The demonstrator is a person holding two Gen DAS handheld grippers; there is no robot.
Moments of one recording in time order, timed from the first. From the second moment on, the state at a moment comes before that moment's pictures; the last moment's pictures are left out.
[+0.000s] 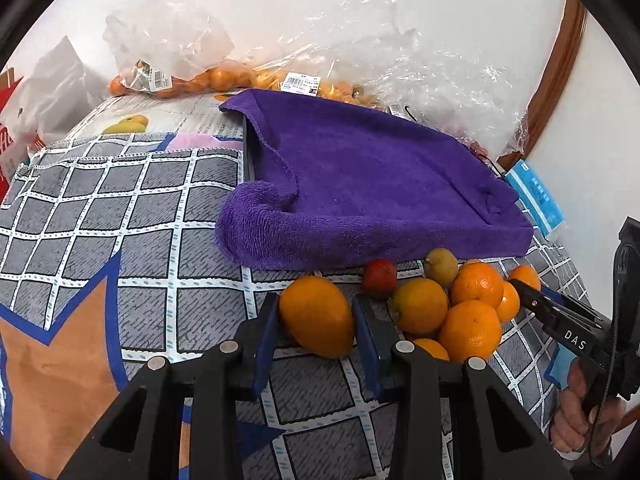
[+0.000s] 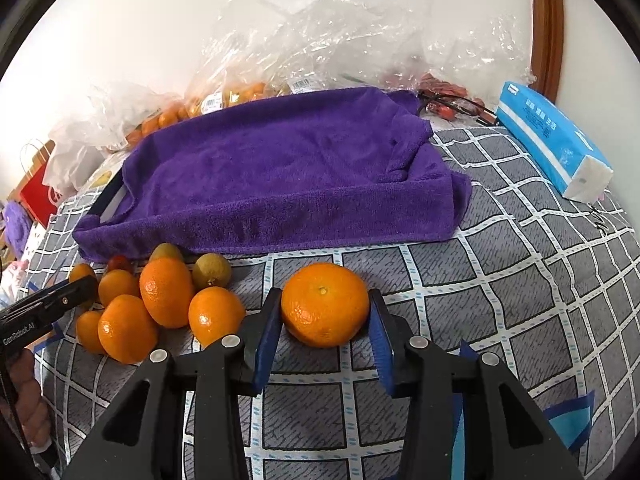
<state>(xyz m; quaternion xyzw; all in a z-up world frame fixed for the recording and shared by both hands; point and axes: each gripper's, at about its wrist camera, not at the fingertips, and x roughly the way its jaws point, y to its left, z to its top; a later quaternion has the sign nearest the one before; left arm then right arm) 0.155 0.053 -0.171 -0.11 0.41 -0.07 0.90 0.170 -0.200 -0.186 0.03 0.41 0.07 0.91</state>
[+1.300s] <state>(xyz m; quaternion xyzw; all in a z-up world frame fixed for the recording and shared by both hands) 0.149 0.052 -0.085 -0.10 0.37 -0.08 0.92 0.154 -0.183 -0.094 0.03 0.33 0.10 0.94</state>
